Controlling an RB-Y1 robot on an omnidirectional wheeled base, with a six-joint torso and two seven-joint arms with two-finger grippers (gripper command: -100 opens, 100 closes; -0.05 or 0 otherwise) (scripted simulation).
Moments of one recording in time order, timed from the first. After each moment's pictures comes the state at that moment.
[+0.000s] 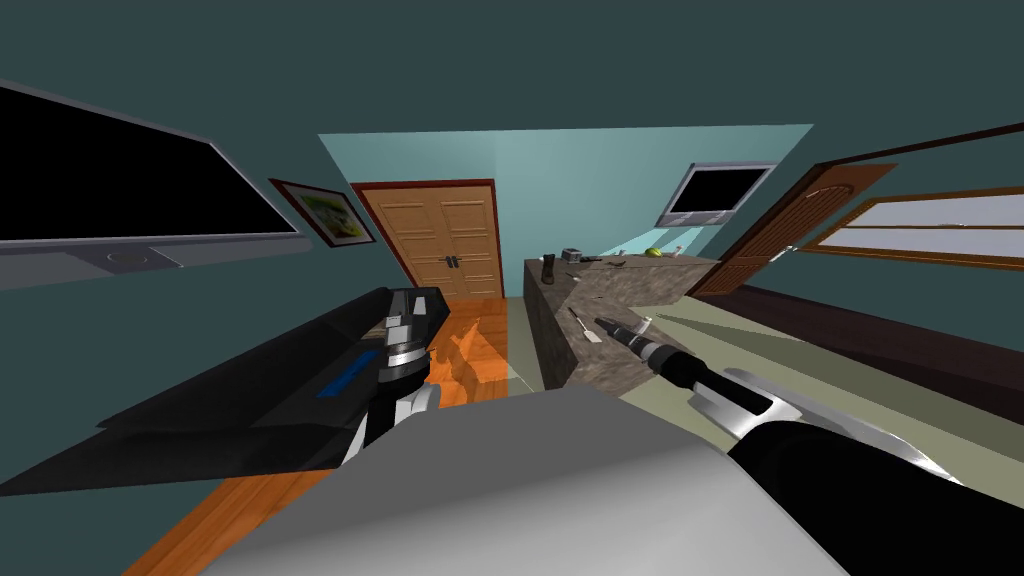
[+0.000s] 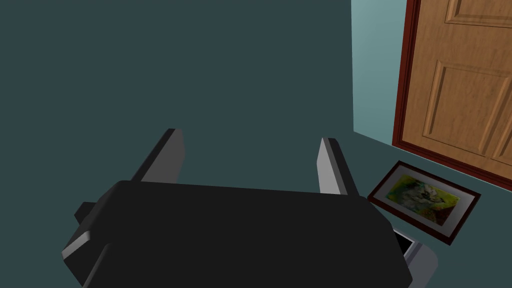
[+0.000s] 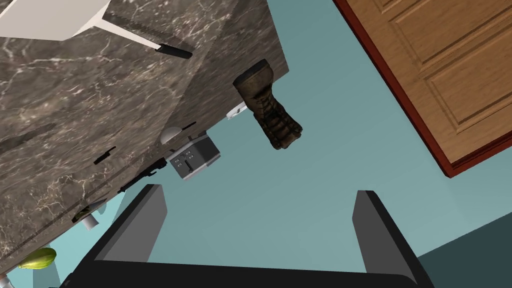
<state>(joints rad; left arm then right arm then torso) 0.47 0.02 -0.05 -2.31 0.00 -0.49 -0.13 0.94 -1.01 -0.30 -2.15 -0.27 -0.03 0.17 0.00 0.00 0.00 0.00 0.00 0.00</state>
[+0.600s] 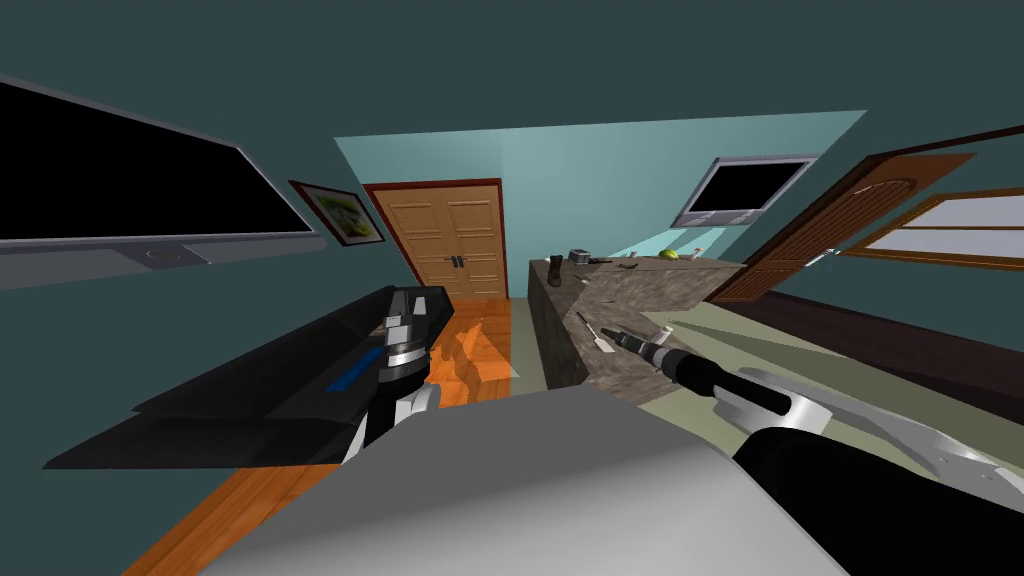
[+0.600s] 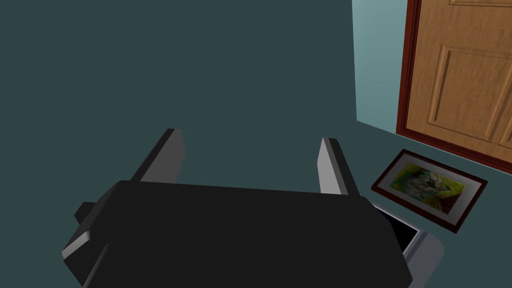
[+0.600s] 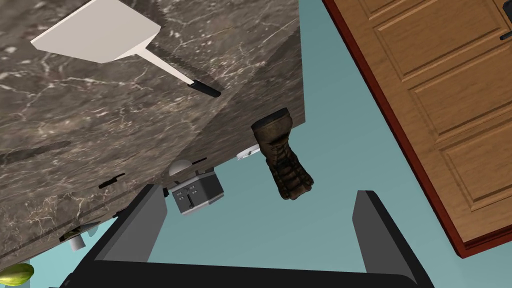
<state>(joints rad) 0.47 0.02 -0.05 -2.31 0.00 -0.49 -0.13 1.08 -1.18 -0.33 -2.11 -0.36 -0.01 0.23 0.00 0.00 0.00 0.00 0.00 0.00</state>
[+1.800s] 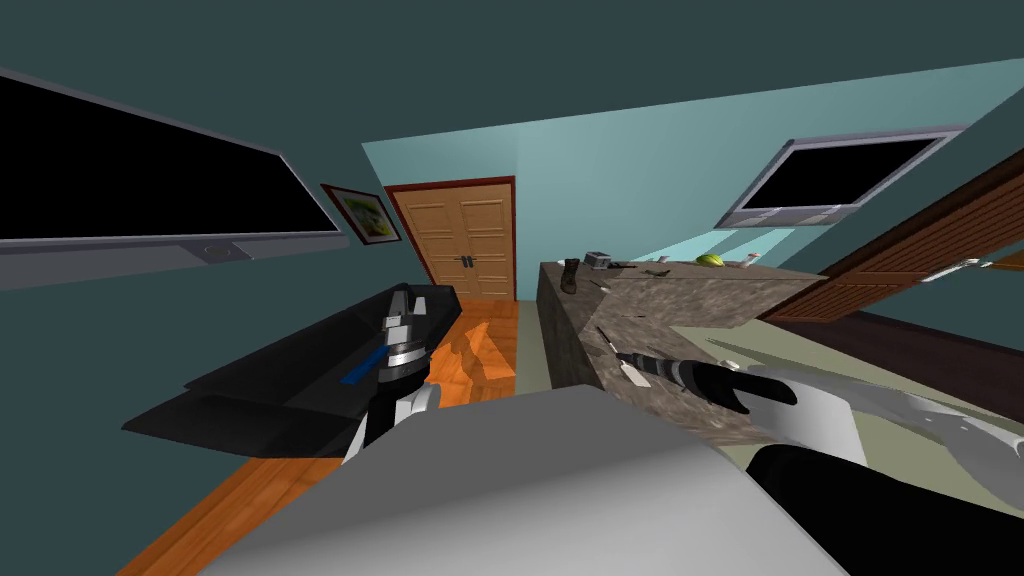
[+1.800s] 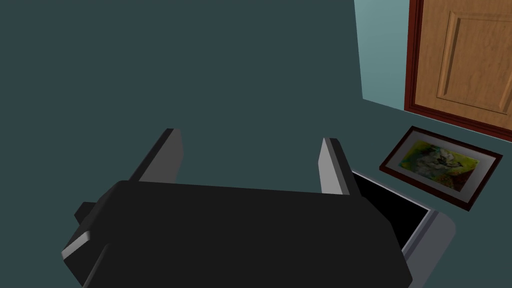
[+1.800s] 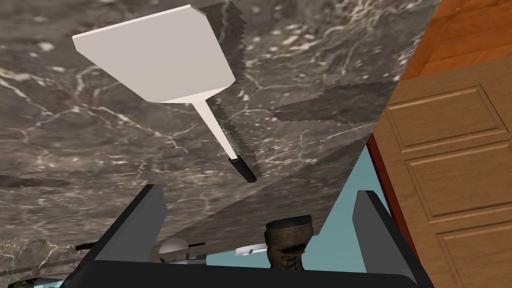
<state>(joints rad) 0.47 0.02 -0.05 -2.31 0.00 -0.49 -0.13 1.33 -1.50 -0.35 -2.00 -0.56 0.05 0.36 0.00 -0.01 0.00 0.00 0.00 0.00</state>
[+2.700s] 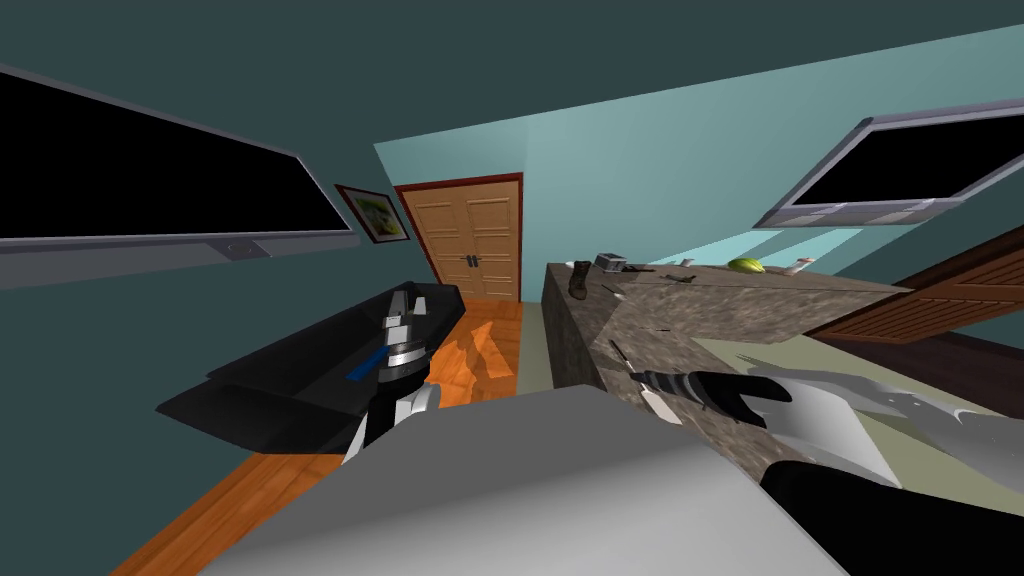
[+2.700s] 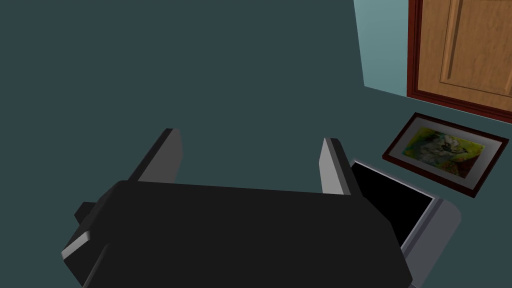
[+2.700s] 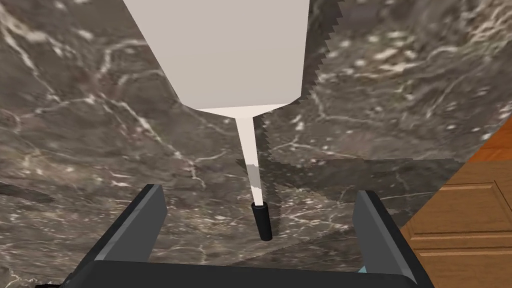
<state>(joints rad) 0.47 0.02 -0.05 -2.31 0.00 -0.49 -0.13 1.50 -1.69 -0.35 -1.94 -0.69 0.07 0.45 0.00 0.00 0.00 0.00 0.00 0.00</state>
